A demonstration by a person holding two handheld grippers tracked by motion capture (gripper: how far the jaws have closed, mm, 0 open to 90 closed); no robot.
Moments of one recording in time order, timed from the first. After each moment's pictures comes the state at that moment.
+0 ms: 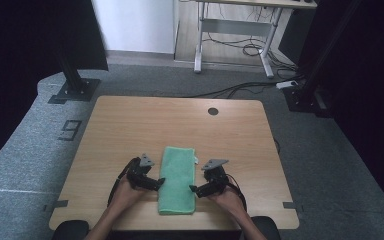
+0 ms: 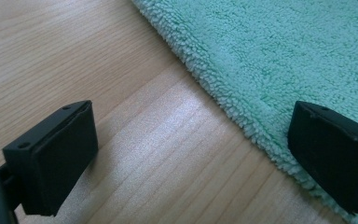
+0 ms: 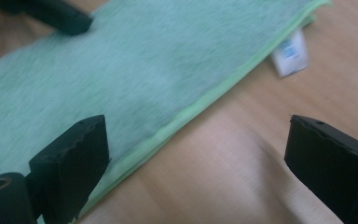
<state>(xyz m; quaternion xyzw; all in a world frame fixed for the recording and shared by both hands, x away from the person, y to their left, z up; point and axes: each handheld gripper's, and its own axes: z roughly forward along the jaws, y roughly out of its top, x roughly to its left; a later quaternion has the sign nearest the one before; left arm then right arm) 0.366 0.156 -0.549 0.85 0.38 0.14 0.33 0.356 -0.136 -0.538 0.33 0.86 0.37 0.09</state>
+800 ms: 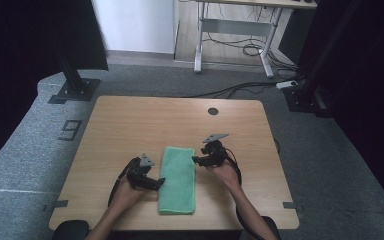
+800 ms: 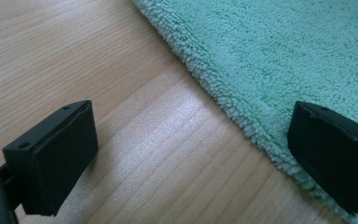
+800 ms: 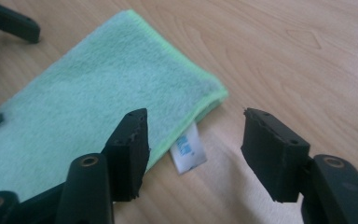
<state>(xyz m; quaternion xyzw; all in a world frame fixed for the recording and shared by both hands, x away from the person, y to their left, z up) 0.366 0.155 -0.549 0.85 0.38 0.14 0.33 0.438 -0.136 -0.519 0.36 0.85 0.38 0.10</state>
